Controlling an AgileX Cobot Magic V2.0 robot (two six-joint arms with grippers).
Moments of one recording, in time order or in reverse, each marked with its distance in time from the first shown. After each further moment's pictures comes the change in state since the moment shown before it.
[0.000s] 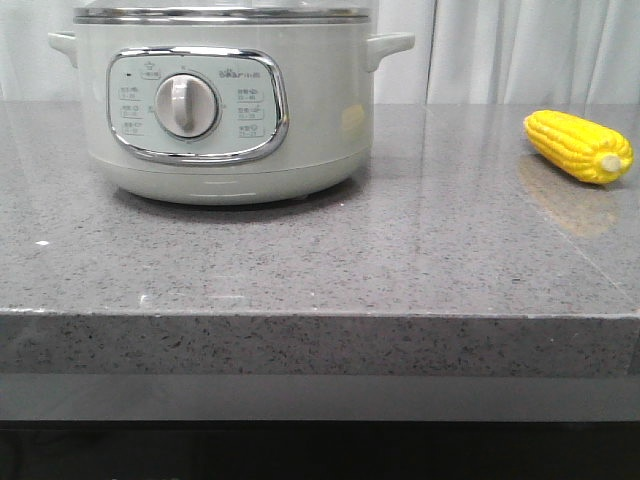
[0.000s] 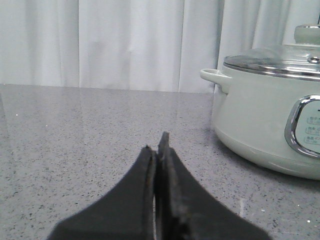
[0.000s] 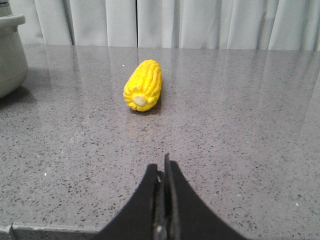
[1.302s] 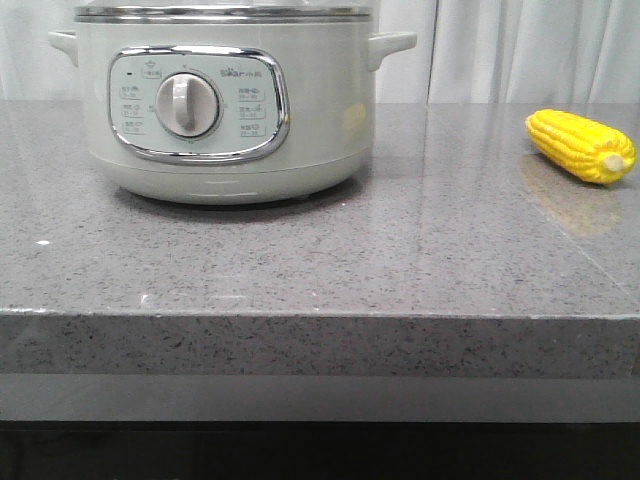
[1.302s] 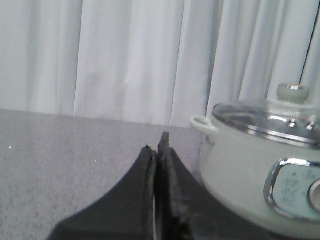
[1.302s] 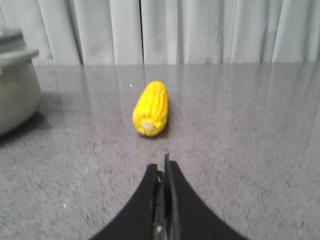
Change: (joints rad) left arm 0.000 0.008 -0.180 -0.063 0.071 0.000; right arm 0.000 0.000 -0.140 0.044 0.107 0.000
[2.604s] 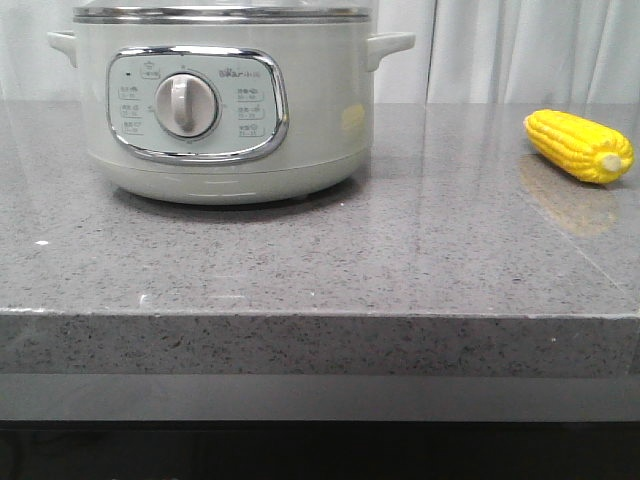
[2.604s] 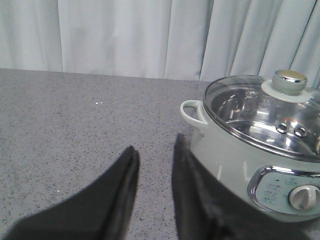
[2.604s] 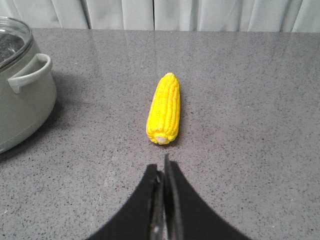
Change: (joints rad) left arm 0.000 0.450 -0.527 0.013 0.424 0.008; right arm 0.000 0.504 -0.560 0.003 0.348 -0.013
